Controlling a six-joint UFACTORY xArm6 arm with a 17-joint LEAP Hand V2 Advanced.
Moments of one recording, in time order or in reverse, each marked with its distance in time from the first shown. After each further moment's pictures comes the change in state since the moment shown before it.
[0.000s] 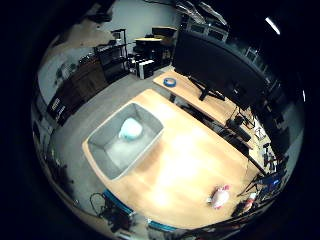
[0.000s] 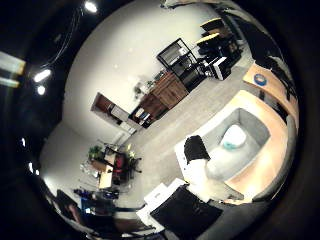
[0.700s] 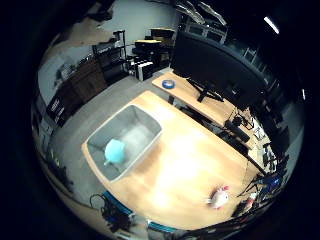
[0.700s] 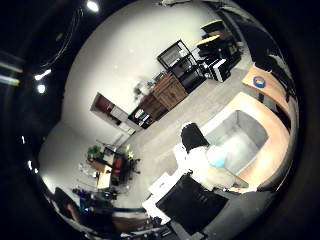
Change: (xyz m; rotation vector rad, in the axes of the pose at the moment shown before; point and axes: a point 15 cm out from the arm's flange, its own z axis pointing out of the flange) arm 0.004 -0.001 -0.003 0.015 0.006 0.002
